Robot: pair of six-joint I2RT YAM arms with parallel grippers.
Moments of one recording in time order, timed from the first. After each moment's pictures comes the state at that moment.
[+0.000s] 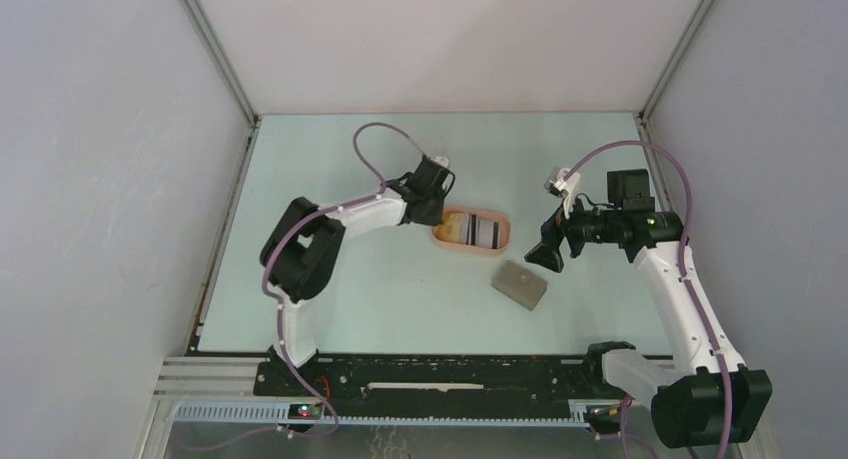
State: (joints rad) left arm -0.66 1.91 1.28 -0.32 -0.15 -0.38; right arm 0.07 1.06 1.00 -0.86 -0.85 -0.58
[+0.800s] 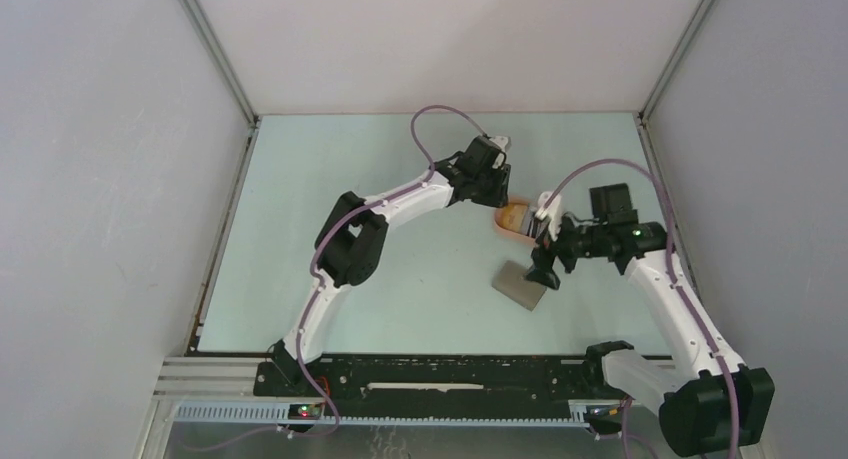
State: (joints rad) left arm -0.77 2.32 1.95 -0.39 0.09 -0.42; right arm 0.11 1.04 0.93 -0.86 -0.79 -0.71
